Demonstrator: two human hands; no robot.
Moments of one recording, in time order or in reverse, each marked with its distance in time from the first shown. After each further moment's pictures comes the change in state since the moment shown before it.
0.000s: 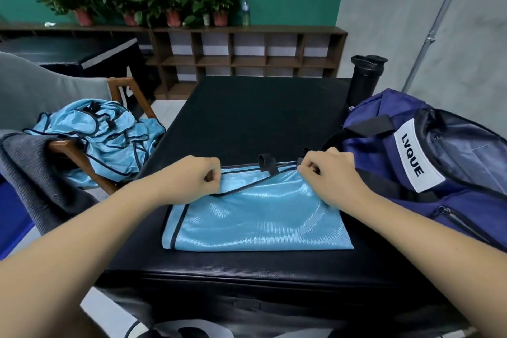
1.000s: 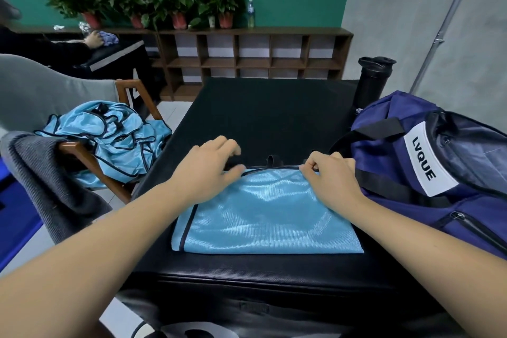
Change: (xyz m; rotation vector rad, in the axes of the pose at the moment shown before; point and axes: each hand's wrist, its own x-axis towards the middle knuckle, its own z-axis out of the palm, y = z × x) left_hand 0.025 -0.003 0.022 0.221 0.401 0.123; right_hand 0.012 -0.001 0.031 -0.017 0.076 0.162
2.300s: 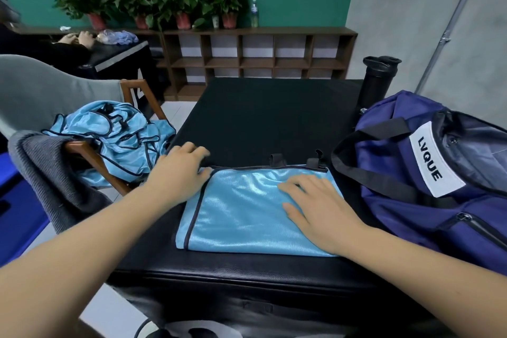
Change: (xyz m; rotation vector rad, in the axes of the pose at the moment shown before) left_hand -0.022 -0.036 -0.016 0.147 -0.180 -0.355; right_hand -0.062 -0.030 -0.014 -0.201 -0.310 -0.410
